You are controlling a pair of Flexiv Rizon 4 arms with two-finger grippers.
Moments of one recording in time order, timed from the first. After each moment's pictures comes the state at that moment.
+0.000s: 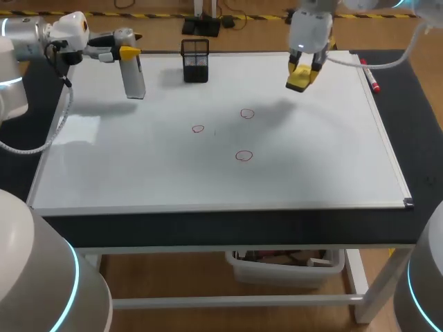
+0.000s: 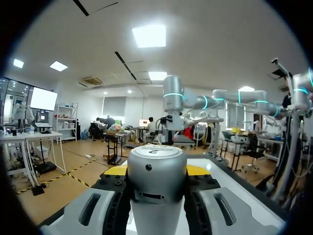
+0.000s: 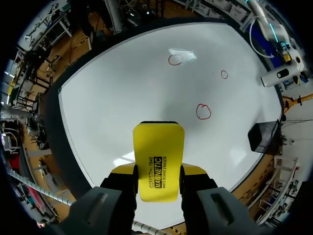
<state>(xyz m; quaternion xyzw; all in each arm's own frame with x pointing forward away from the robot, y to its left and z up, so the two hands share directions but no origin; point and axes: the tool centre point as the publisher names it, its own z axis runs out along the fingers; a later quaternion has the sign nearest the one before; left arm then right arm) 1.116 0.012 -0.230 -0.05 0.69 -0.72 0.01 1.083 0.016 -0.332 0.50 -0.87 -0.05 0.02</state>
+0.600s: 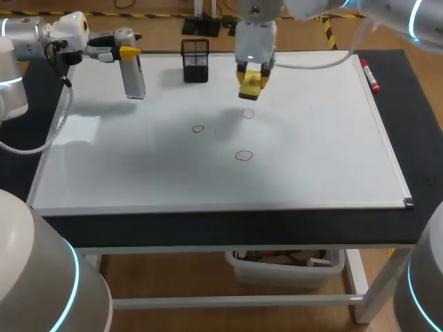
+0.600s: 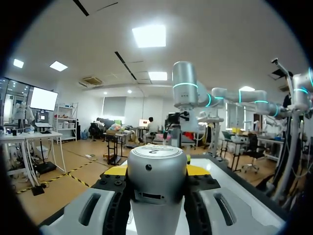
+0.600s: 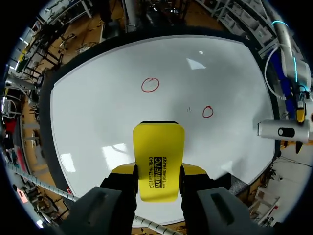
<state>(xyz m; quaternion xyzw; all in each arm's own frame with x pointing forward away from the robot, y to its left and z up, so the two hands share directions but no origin) 1.116 0.012 -0.230 -0.05 0.69 -0.72 0.01 1.056 0.150 -0.328 0.61 -0.79 -0.03 0.01</state>
